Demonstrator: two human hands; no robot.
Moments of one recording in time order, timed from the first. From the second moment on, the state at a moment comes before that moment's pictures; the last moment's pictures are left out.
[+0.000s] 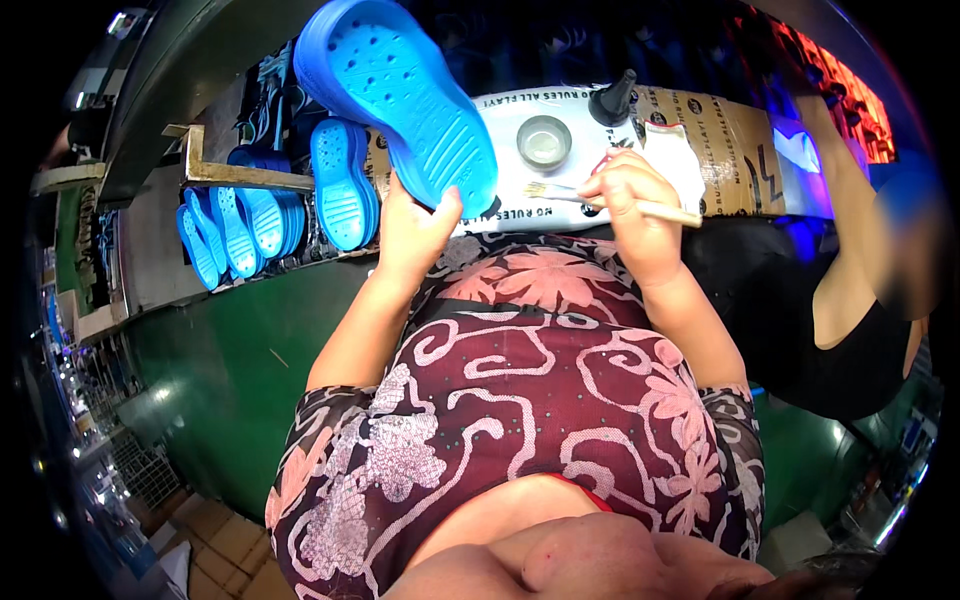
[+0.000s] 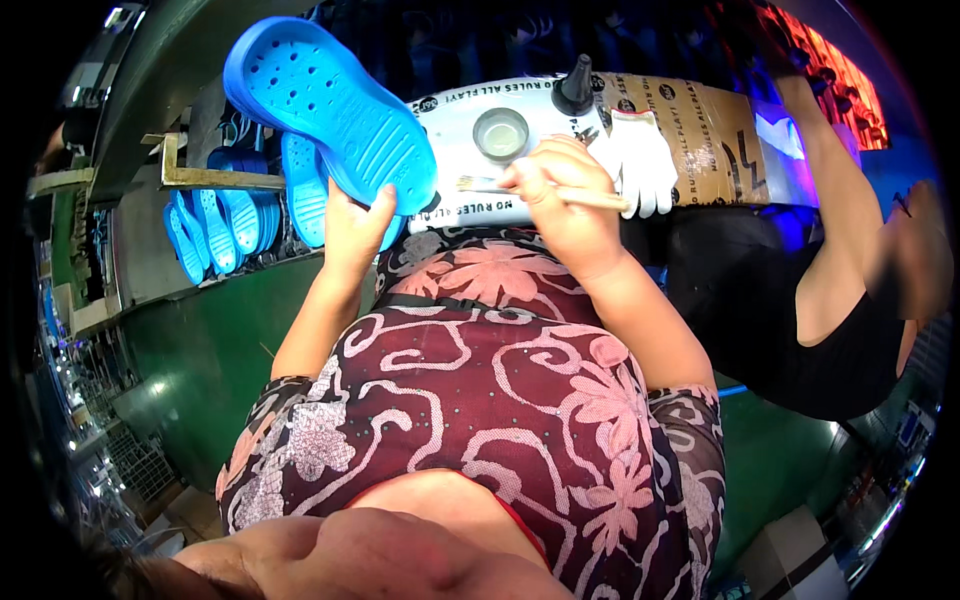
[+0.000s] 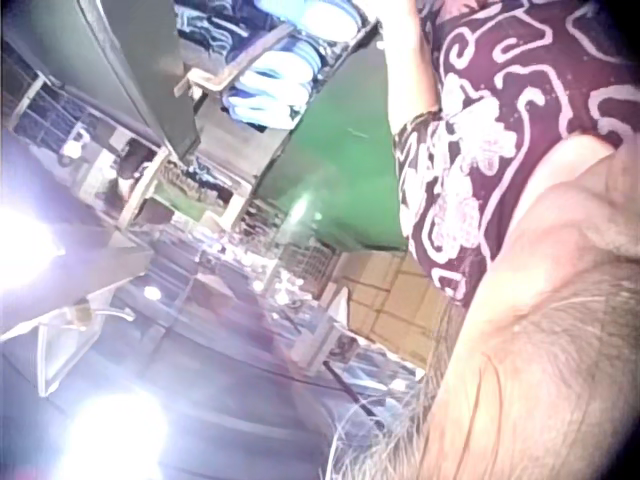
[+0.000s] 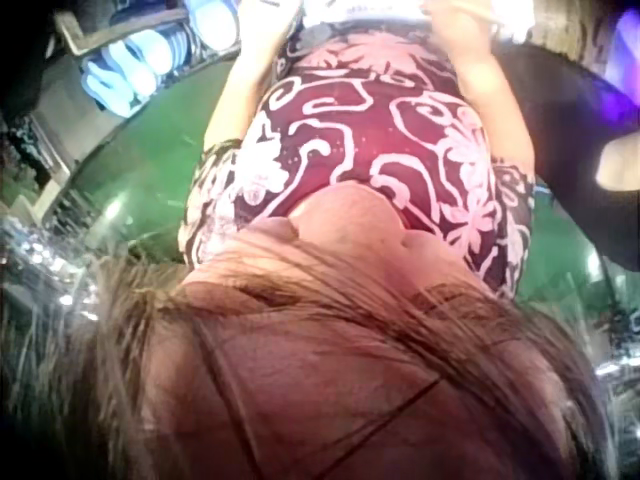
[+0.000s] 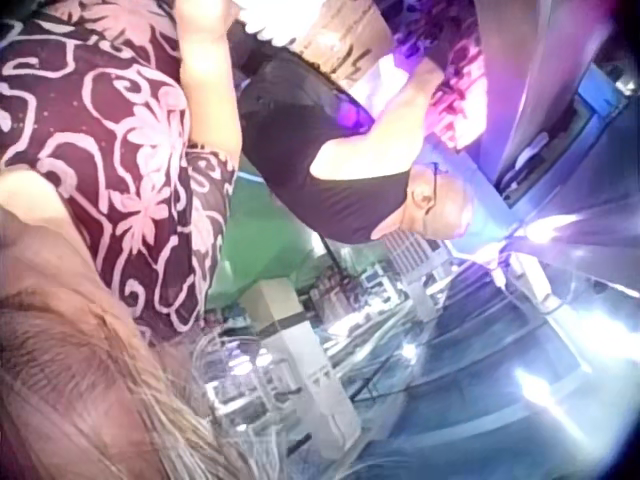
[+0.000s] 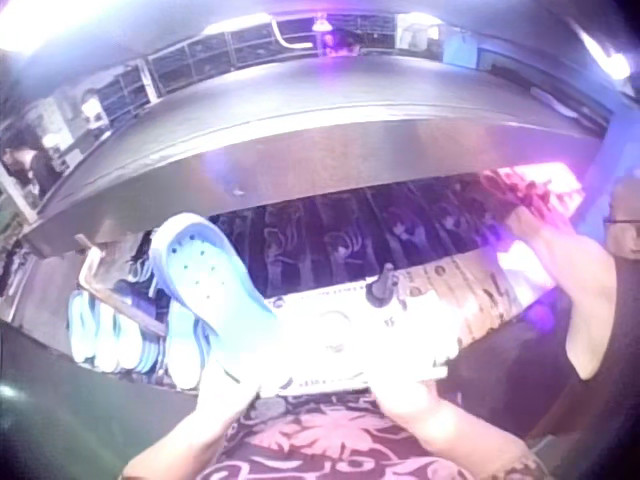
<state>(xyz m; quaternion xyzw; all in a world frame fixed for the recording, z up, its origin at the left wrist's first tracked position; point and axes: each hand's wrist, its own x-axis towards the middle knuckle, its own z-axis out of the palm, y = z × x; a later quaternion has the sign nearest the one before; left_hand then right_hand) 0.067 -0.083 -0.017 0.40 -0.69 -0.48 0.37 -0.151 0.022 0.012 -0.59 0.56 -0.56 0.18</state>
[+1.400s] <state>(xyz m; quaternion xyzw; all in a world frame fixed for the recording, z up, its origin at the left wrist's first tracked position) 0.038 -0.073 -0.025 0.22 -0.75 -0.32 0.54 -0.140 0.028 0.008 -0.70 0.51 -0.50 0.04</state>
